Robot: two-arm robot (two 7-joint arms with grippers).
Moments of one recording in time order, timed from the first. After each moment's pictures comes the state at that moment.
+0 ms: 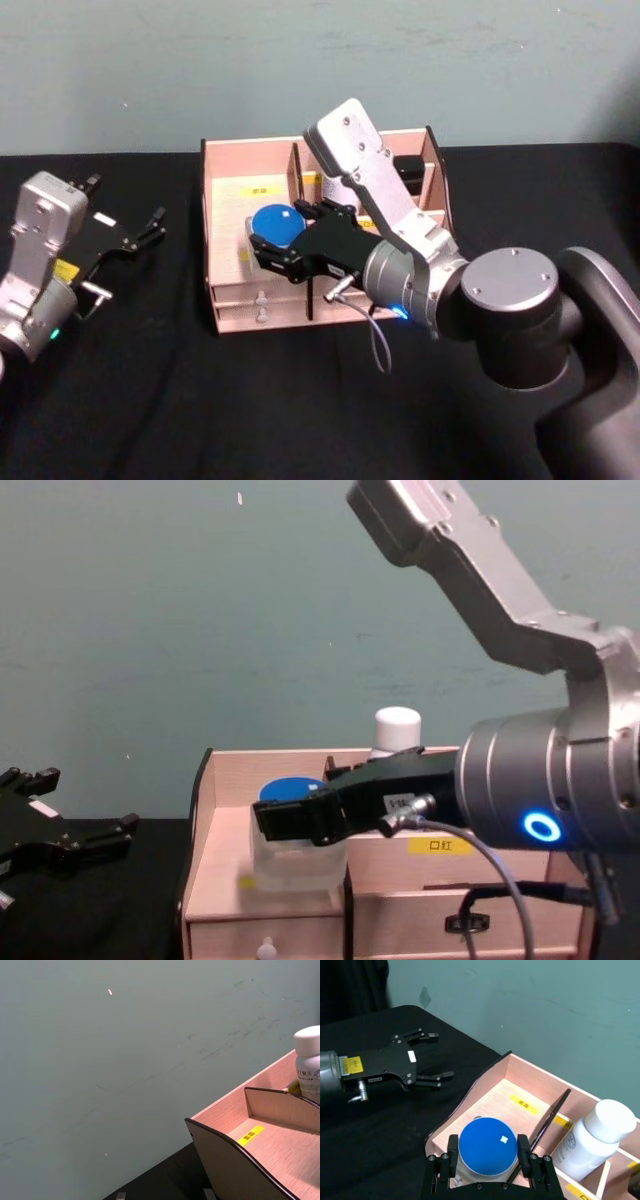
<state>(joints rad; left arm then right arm) -0.20 0.60 0.45 -1.41 -0.25 -0.12 0.03 0.20 0.11 -0.44 -1.78 -0.08 0.64 0.36</state>
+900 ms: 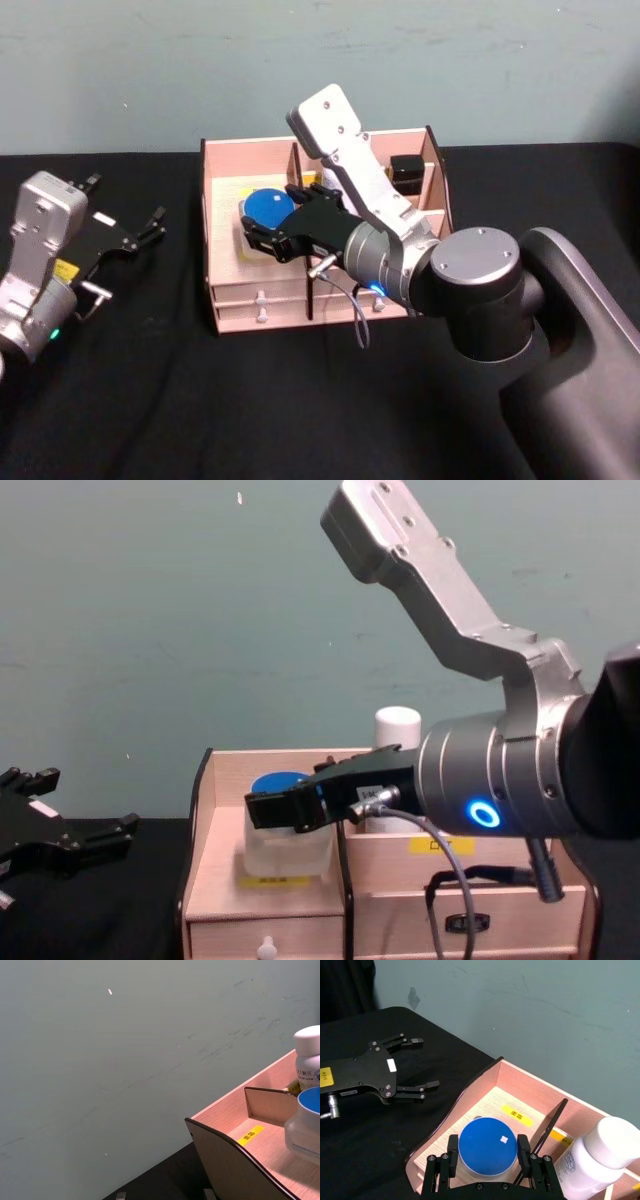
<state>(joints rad) -0.20 0.60 0.45 -1.41 -0.25 -0.12 0.03 0.27 0.04 -0.43 -1.64 -0.10 0.60 0.34</state>
